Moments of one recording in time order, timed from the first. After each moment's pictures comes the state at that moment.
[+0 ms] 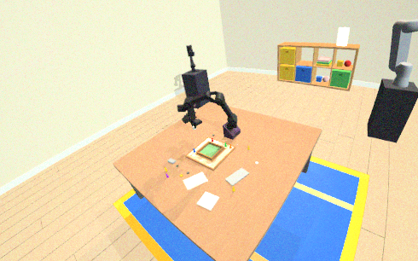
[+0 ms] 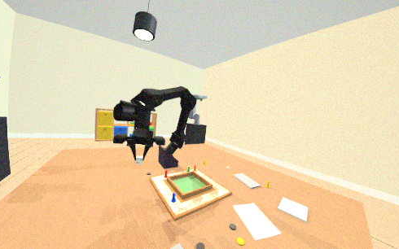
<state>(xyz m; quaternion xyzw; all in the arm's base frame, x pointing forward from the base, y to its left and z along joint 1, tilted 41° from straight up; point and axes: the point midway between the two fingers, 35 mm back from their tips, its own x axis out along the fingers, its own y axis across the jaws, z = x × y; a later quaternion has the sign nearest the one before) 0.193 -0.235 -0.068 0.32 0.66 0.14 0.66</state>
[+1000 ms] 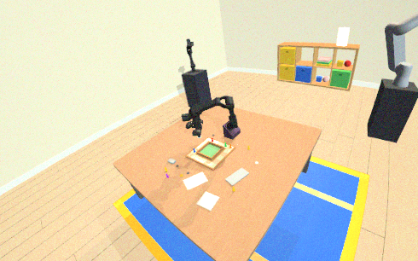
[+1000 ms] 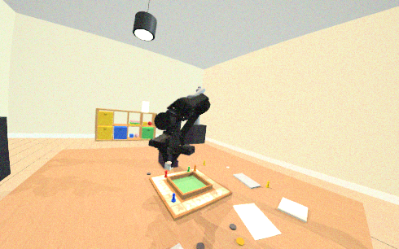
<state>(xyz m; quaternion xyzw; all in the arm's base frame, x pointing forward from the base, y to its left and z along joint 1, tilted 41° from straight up) 0.255 -0.145 -0.009 0.54 0.67 -0.11 0.50</state>
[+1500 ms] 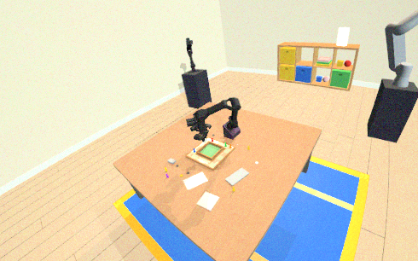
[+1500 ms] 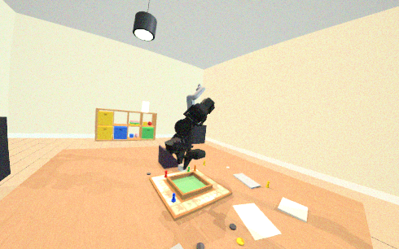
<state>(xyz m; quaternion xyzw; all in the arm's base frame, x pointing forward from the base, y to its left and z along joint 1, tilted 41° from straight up) 0.268 -0.093 0.017 0.63 0.64 -0.22 0.39</state>
